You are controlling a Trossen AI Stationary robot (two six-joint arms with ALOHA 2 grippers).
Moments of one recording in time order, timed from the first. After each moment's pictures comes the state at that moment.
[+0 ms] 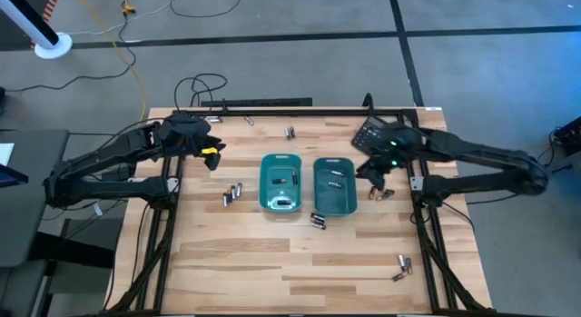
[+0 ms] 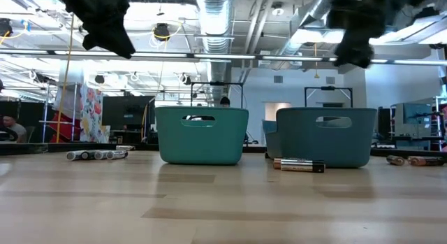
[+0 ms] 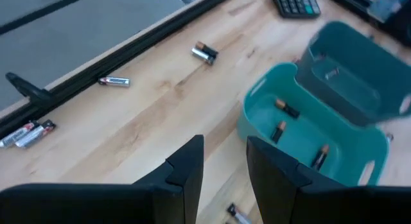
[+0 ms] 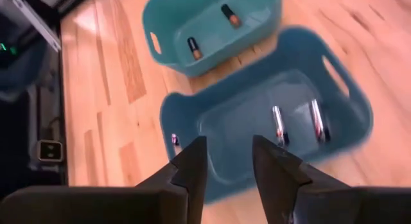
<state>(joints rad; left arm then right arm) 0.40 0.80 0.90 -0.75 -0.17 -0.31 -0.29 0.90 0.82 -0.72 -0.29 0.35</state>
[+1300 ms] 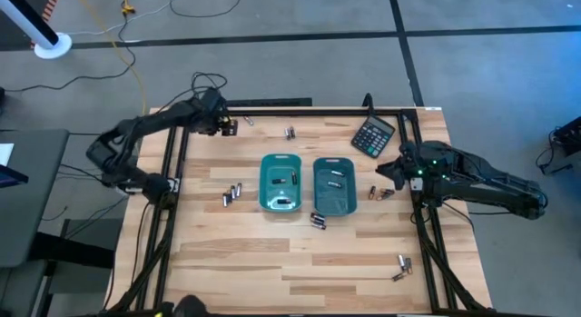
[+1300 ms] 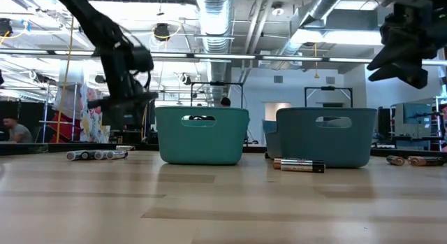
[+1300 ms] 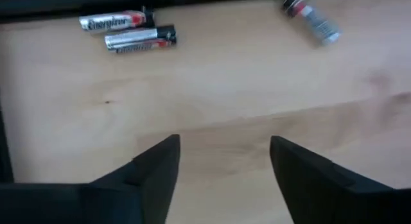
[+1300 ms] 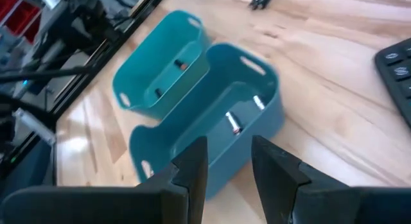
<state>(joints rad) 0.93 1.47 0.90 -0.56 -0.09 -0.47 -0.30 0.28 0.47 -0.72 -0.04 0.66</state>
